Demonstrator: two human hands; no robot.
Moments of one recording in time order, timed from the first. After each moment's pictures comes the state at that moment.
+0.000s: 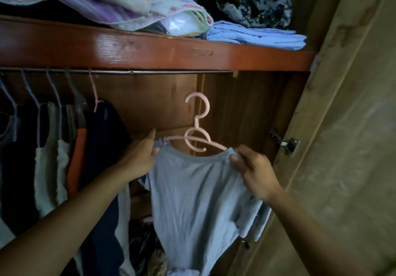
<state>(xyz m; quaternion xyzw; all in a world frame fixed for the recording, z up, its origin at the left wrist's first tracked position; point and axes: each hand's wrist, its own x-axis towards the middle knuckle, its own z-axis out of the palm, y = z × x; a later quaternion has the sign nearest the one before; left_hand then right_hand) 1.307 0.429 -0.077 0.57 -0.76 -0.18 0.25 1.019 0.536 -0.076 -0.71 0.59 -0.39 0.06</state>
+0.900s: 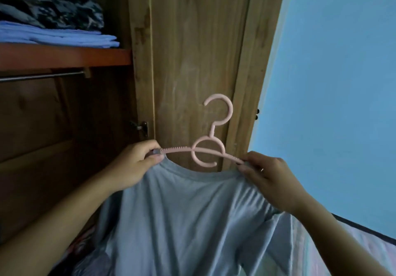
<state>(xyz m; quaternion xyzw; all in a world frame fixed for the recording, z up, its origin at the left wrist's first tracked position) 1.060 0.624 -0.023 0.20 -0.90 -0.30 0.24 0.834 0.864 -0.035 -0.59 0.73 -0.34 -0.09</state>
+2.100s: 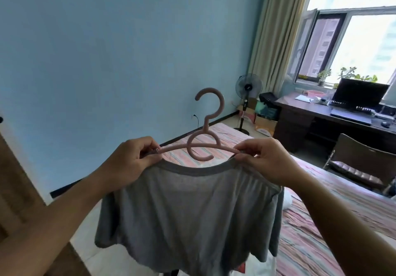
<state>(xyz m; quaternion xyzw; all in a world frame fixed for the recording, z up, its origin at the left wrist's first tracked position) 0.841 0.837 -0.050 -0.38 -0.84 -0.38 0.03 0.994 1.135 -0.042 0.00 0.94 -0.30 -0.18</state>
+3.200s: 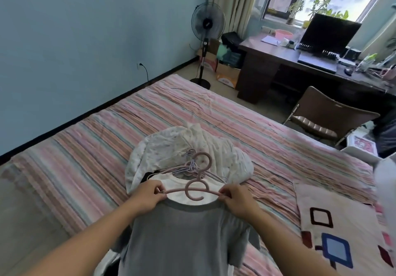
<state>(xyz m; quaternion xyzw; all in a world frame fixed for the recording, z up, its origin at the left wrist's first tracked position) 0.689 1.214 -0.375 -0.31 -0.86 -0.26 -0.31 0.892 1.425 -0.357 0.32 0.90 -0.29 0.04</state>
